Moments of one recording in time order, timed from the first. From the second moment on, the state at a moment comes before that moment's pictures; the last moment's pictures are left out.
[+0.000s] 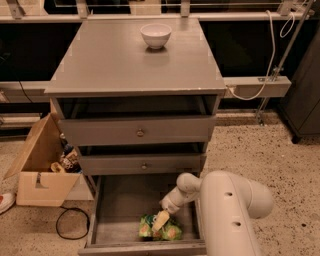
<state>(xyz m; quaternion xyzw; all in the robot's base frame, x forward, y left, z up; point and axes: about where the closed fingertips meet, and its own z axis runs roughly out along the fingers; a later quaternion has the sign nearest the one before) 0.557 0.009 0.174 -0.53 0.77 0.33 0.09</state>
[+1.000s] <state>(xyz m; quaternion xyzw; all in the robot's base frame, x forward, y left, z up) 0.546 -0.007 0.162 -0.53 0.77 0.33 0.09</state>
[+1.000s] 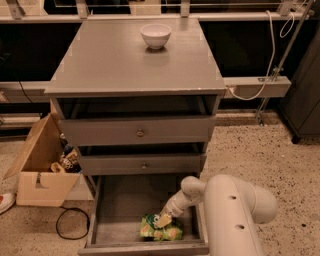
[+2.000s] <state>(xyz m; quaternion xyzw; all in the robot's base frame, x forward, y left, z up) 0.527 -0.059 0.314 -0.58 0.69 0.33 0.29</state>
